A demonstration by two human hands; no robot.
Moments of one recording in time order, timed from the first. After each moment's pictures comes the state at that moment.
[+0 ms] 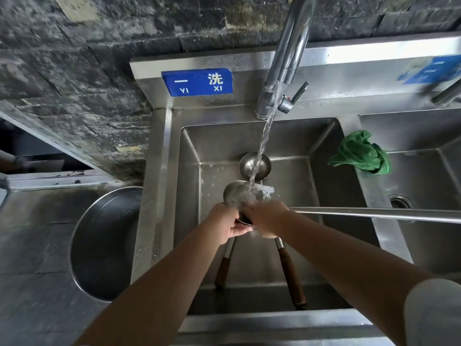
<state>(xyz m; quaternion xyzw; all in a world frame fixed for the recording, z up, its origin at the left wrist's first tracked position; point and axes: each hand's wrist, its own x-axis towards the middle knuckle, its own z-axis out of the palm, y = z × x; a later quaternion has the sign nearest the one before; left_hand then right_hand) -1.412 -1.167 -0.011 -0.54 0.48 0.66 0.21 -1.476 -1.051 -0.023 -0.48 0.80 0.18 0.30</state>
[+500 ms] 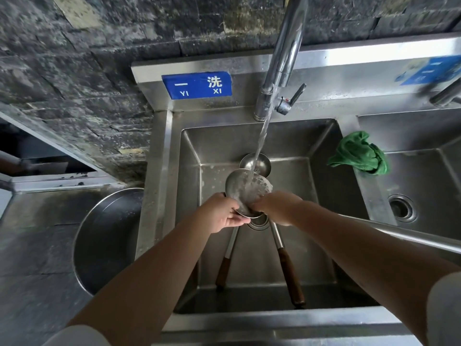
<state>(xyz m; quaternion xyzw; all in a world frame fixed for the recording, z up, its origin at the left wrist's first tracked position) -1.422 -1.184 0.008 -0.43 0.54 0.68 0.24 -1.507 -1.029 -0.007 -0.49 0.81 0.11 0.31</state>
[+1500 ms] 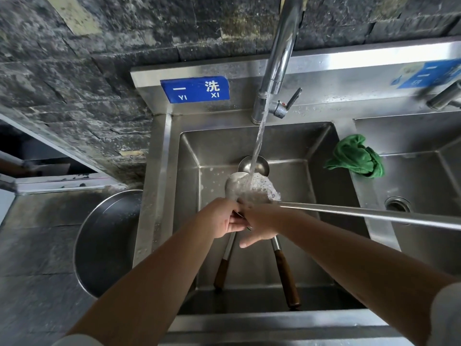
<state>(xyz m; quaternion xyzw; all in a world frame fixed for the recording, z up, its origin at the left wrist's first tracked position) -1.426 -1.168 0.024 -0.49 0.51 0.66 0.25 -1.486 -1.044 0.003 -0.48 0.79 0.01 0.39</state>
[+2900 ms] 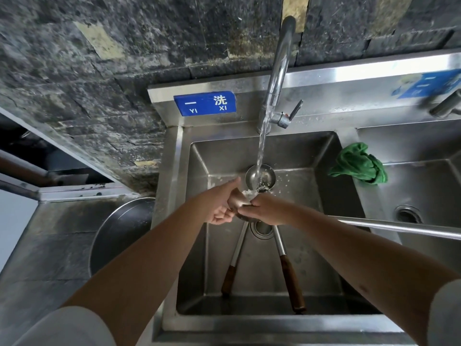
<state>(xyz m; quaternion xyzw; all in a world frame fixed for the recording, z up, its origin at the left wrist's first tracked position) -1.435 -1.201 0.066 -0.43 0.64 0.55 0.33 -1.498 -1.044 0.030 -0.38 0.81 -0.20 0.39</state>
